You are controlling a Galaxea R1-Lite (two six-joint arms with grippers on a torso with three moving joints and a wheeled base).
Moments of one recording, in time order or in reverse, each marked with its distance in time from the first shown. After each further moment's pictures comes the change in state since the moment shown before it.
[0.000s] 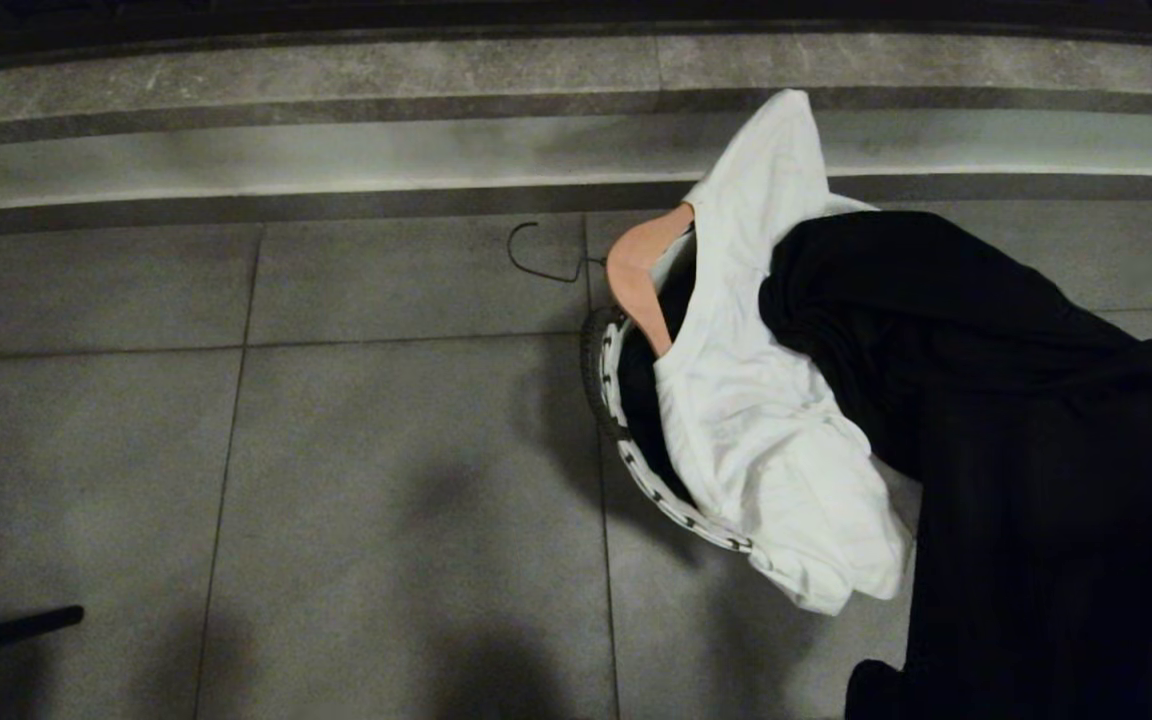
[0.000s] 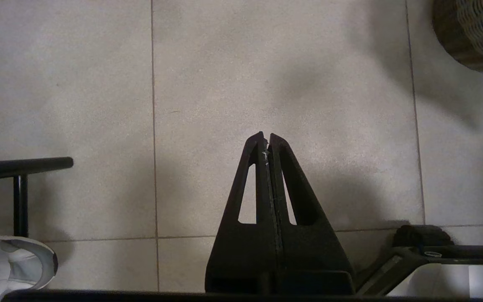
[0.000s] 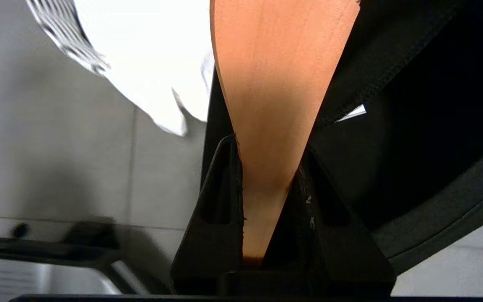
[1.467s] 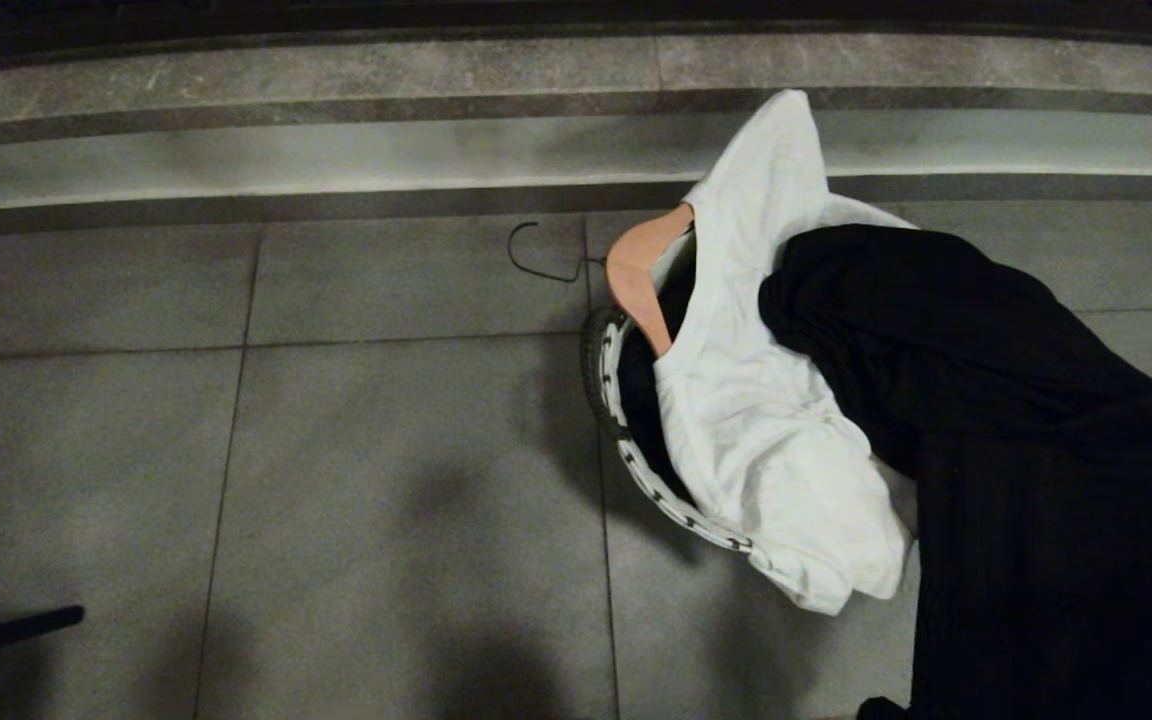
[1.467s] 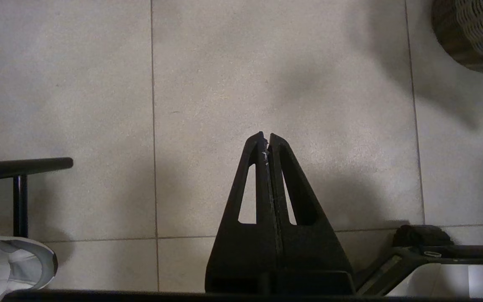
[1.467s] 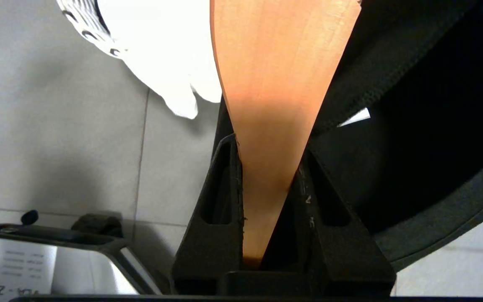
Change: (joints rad) left arm 0.000 0.000 0.000 0.000 0.000 0.000; right arm 0.051 -0.260 -0.007 0.221 -0.017 0.016
